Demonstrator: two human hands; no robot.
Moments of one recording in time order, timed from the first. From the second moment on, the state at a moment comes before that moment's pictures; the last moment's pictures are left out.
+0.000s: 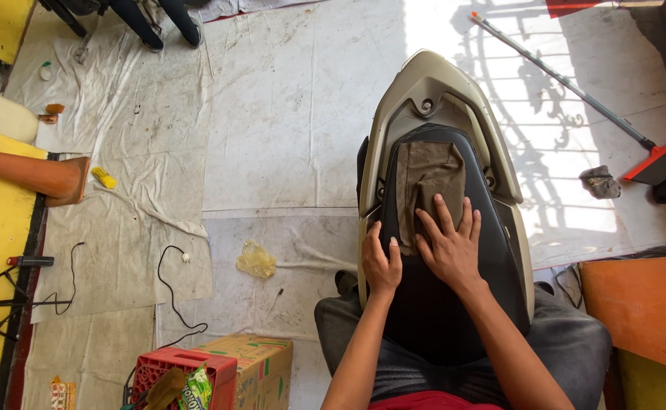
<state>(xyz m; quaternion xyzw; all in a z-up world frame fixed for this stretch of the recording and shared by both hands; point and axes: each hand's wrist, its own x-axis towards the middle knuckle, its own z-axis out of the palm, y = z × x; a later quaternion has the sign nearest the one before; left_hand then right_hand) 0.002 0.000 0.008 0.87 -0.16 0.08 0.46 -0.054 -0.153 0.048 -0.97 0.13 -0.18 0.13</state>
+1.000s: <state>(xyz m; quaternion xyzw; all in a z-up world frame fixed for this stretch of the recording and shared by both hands) 0.004 0.001 0.015 0.88 -0.13 0.05 0.45 -0.061 -0.144 0.056 -0.96 0.15 -0.17 0.14</state>
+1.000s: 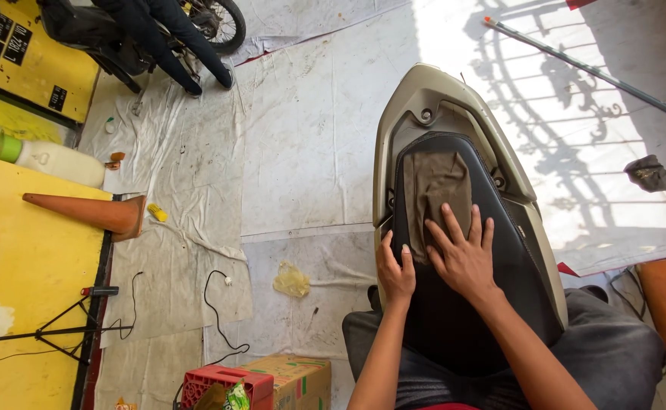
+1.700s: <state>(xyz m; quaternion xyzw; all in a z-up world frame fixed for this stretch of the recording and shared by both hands) 0.005 0.004 0.018 0.87 -0.14 0.06 0.47 -0.001 -0.154 0.068 -0.97 0.17 -0.14 0.13</state>
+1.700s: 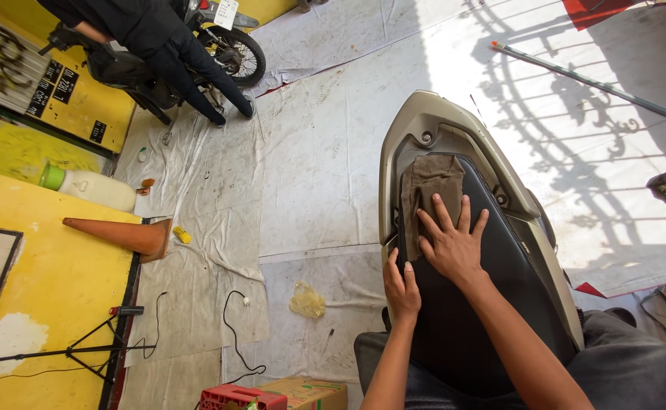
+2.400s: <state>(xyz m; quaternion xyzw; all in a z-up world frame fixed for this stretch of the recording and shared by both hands) 0.003 0.005 0.013 0.85 -0.18 0.10 0.48 -0.038 -0.148 0.051 -0.98 0.11 -0.09 0.14</state>
